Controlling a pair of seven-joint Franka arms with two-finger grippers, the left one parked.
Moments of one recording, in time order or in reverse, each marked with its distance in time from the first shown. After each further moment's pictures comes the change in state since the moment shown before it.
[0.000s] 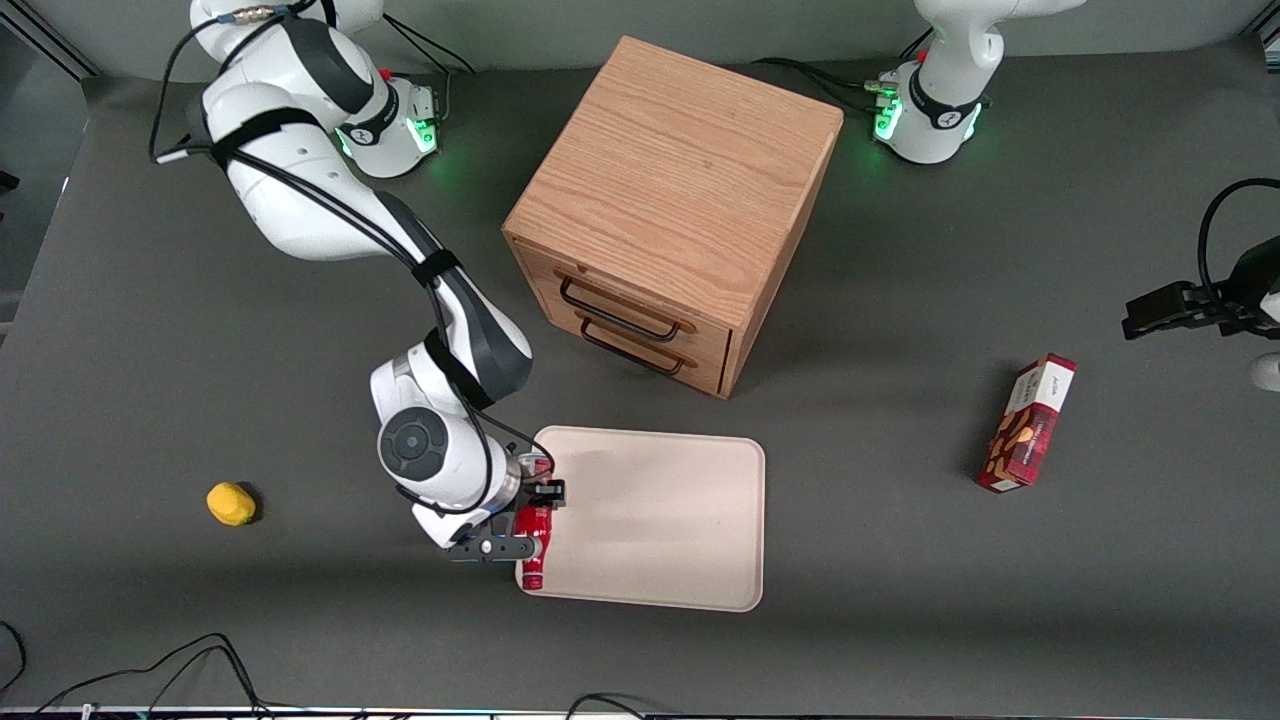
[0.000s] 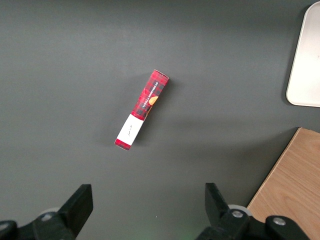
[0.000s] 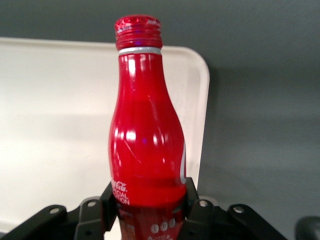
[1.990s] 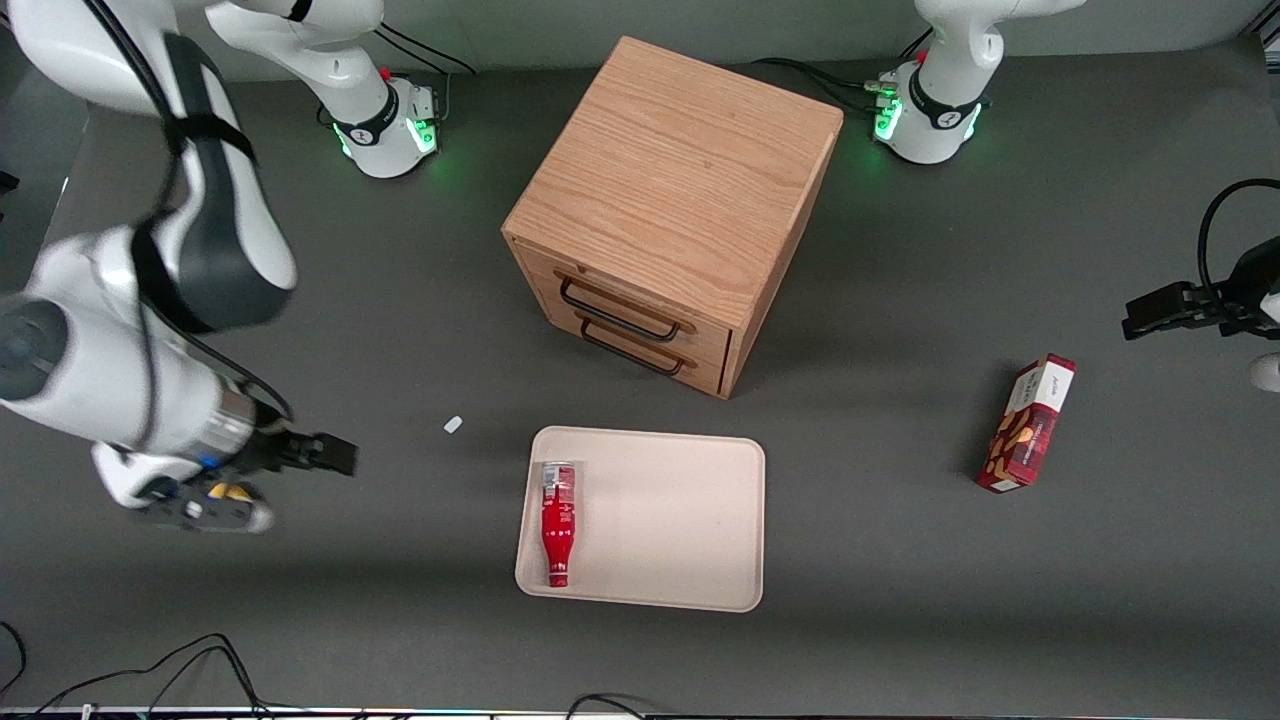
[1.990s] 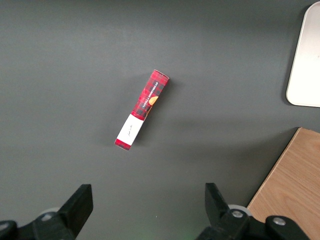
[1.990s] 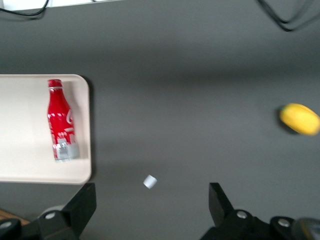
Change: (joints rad) arm -0.131 -0.631 -0.263 -0.371 0.180 -0.249 -0.250
